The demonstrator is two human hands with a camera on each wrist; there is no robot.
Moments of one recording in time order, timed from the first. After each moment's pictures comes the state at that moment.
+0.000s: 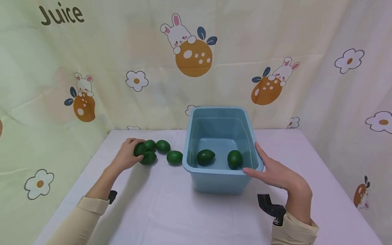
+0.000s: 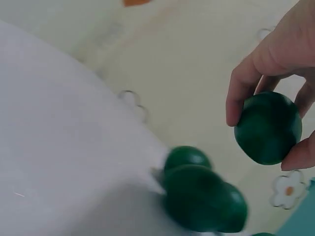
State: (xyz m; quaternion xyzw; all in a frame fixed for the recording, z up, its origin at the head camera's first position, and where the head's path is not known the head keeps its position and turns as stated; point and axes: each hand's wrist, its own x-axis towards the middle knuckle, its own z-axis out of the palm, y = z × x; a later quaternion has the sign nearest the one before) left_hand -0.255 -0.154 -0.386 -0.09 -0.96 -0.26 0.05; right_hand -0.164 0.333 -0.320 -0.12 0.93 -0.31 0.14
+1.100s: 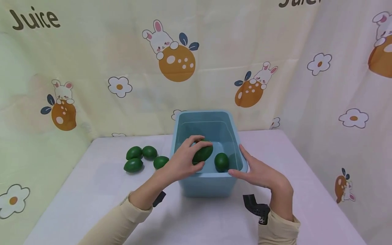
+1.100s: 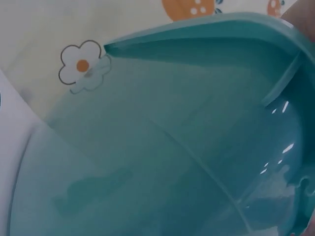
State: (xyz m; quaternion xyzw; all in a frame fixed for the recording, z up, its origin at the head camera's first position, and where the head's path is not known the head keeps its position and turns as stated) left_hand -0.199 0.068 -0.313 -0.37 -0.89 -0.27 0.09; right_hand -0.157 0.334 -0.318 -0.10 0.93 -0.34 0.12
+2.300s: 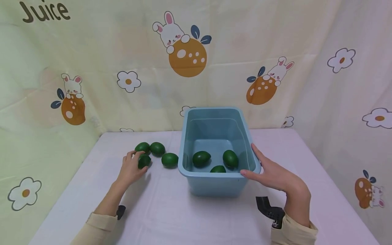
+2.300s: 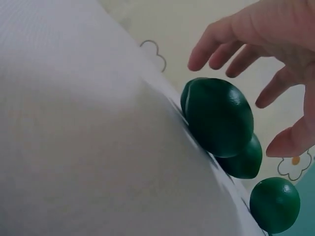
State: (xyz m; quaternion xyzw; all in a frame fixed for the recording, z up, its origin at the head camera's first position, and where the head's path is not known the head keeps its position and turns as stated) left_hand -0.252 -0.123 -0.439 -0.01 -0.97 -0.25 0.06; right_hand -0.165 0.335 -0.324 -0.11 0.93 -0.33 0.13
